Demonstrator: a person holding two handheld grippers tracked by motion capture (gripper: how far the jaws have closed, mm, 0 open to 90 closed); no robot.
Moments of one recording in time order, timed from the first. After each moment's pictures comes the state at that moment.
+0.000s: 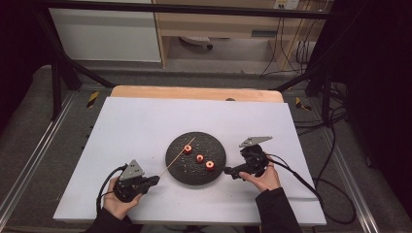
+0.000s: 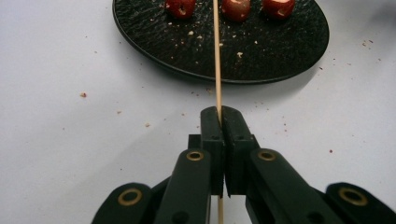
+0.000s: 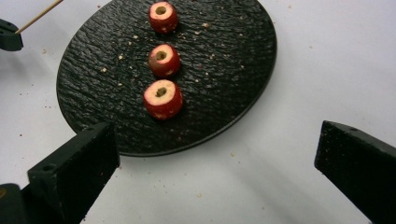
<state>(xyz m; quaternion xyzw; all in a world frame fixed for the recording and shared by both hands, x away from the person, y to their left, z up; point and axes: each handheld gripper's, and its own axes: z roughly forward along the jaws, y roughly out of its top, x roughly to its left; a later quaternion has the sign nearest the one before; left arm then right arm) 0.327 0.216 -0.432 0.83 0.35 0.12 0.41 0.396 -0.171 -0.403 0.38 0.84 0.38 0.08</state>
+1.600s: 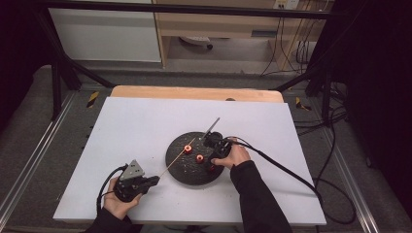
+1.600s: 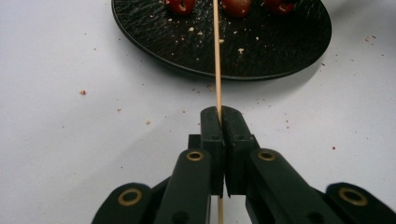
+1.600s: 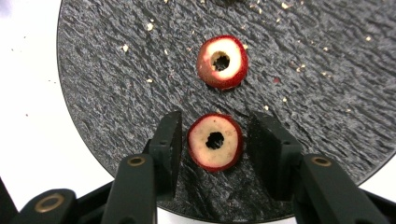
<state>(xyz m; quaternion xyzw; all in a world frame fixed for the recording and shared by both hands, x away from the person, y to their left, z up) 0.328 0.216 -0.434 0.84 0.35 0.12 0.41 0.453 -0.075 -0.400 0.31 0.93 0.17 -0.03</state>
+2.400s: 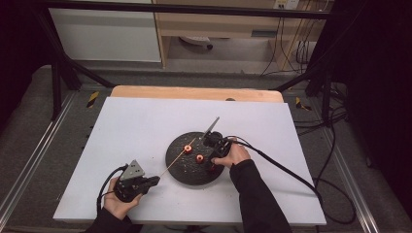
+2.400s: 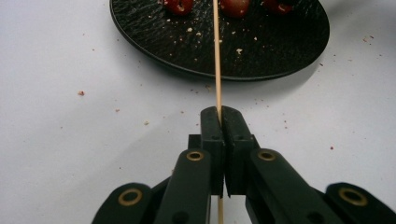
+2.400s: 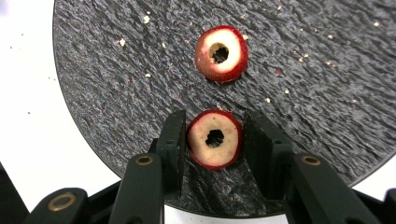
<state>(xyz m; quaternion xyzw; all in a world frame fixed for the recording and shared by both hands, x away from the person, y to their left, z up) 0.327 0.215 -0.433 0.84 0.35 0.12 0.41 0.456 -0.075 -0.401 0.32 0.93 0.16 -0.05</state>
